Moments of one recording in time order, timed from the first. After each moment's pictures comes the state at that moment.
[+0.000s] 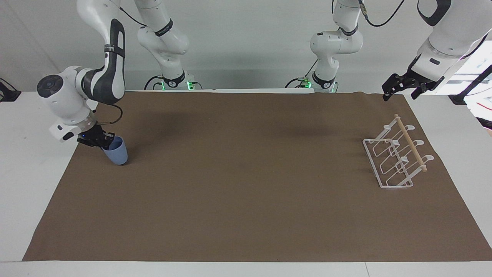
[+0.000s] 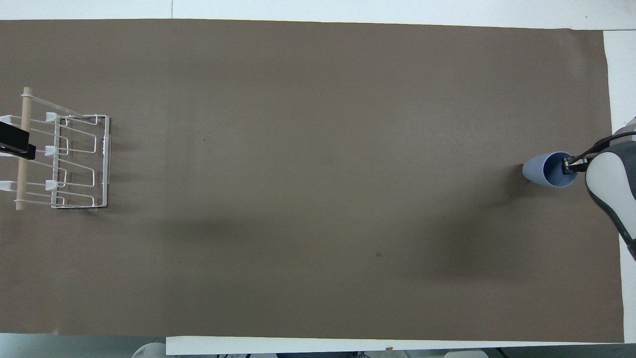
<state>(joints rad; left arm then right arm) -0.06 -0.03 -0.01 -1.55 0.04 1.40 -0.02 -0.32 0.09 0.05 -2.02 -0.05 2.01 -0.32</state>
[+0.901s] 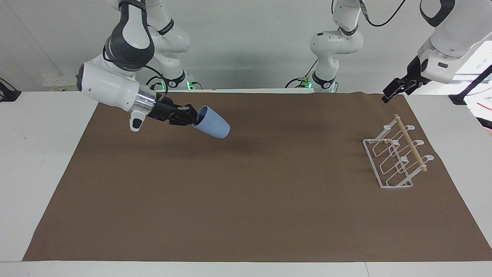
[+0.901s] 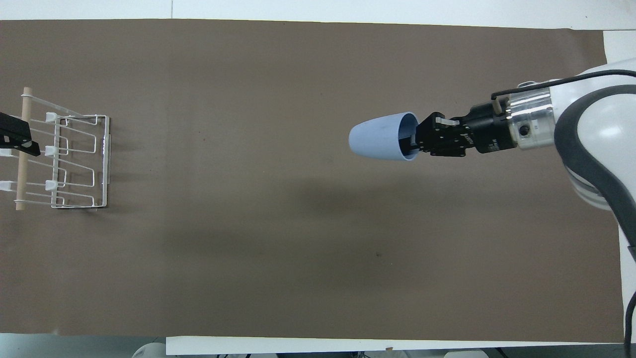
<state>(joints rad) -0.04 -0.04 -0.02 -1.58 -0.07 1.40 -0.50 -0.04 0.05 0.17 -1.93 1.01 1.83 -0.01</state>
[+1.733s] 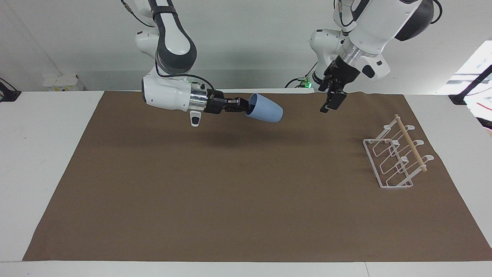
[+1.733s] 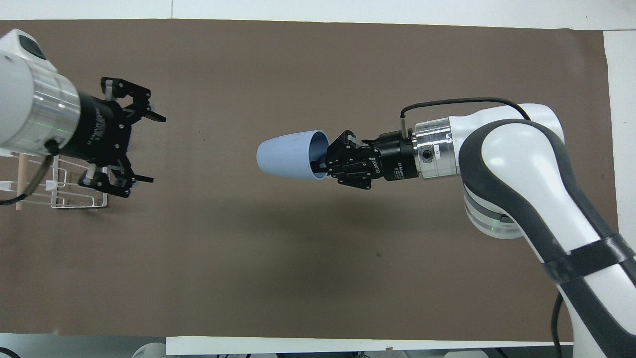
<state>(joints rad) -0.43 -0.04 -0.04 -1.64 -0.23 1.65 -1.83 0.18 0.05 0.17 -2.02 1.35 1.95 0.17</state>
